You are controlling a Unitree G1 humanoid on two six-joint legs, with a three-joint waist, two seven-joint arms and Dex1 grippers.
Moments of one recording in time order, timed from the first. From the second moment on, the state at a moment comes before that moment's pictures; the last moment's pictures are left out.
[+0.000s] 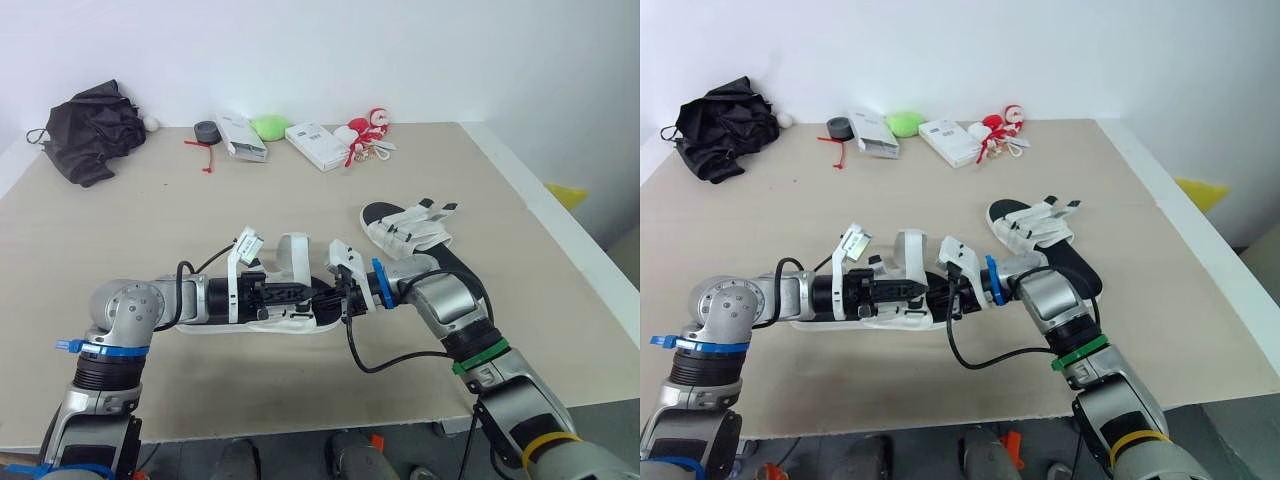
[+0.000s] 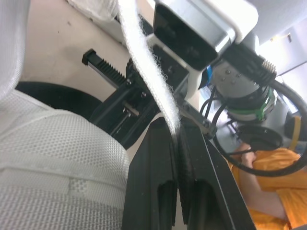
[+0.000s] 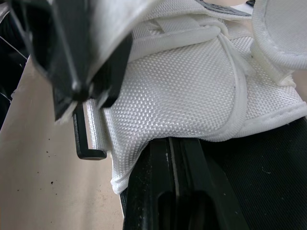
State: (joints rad) left arm -0.52 0.49 0.01 -0.12 -1.02 1.26 -0.70; right arm -0.71 -0.38 0.38 0.25 0.22 0.56 1.22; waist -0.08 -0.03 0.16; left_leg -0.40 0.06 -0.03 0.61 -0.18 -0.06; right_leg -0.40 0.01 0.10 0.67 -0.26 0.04
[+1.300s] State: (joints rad) left arm -0.51 0.55 -0.04 -0.19 -0.94 1.23 -0.76; right arm -0.69 -0.38 0.38 0.21 0.22 0.57 1.21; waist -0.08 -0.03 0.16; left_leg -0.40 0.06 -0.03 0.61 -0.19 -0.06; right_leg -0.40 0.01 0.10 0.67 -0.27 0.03
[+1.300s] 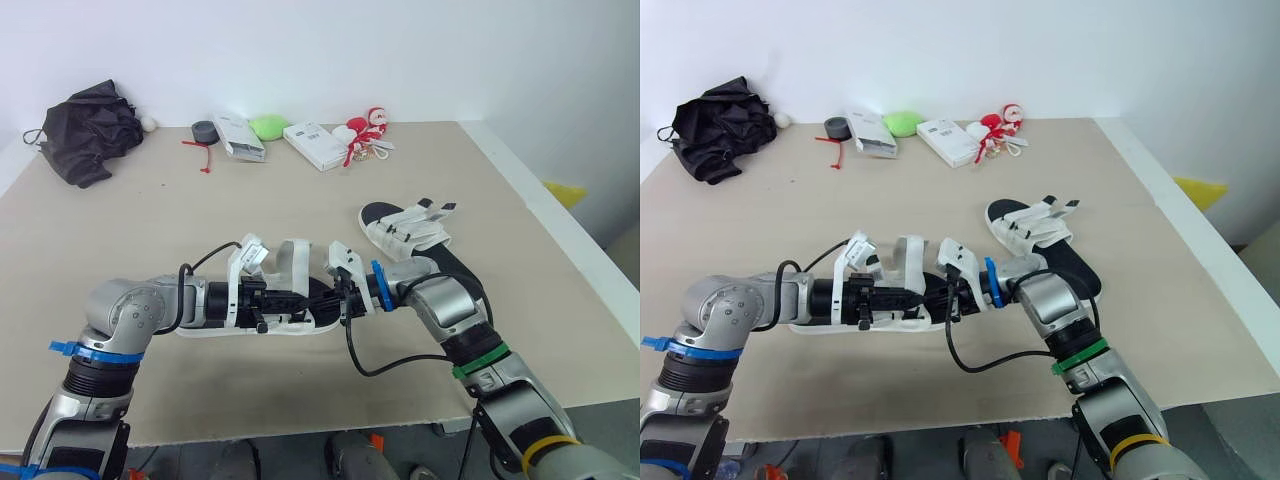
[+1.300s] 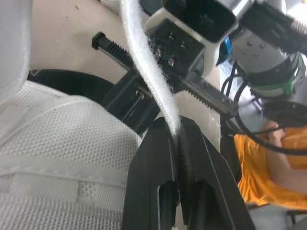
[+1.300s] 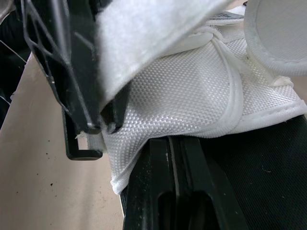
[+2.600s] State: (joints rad) left arm -0.41 0.64 -0.25 -0.28 -0.56 0.72 -1.00; right arm -0.68 -0.38 0.38 0.21 0.22 0.57 1.20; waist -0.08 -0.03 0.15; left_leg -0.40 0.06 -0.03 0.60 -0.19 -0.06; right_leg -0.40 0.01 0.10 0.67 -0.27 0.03
